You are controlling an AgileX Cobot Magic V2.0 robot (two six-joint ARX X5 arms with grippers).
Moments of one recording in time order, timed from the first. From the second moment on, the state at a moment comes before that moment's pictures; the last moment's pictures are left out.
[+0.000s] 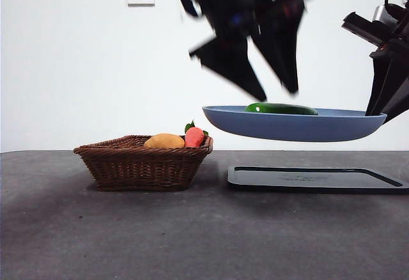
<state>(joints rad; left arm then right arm) -0.87 1.82 1.61 -0.75 0.13 -0.03 0.12 1.37 0.96 -0.74 -0.44 0.32</state>
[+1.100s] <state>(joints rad) -0.77 1.14 1.61 -0.93 0.13 0.02 -0.04 1.83 1.24 -0.54 -0.41 0.38</state>
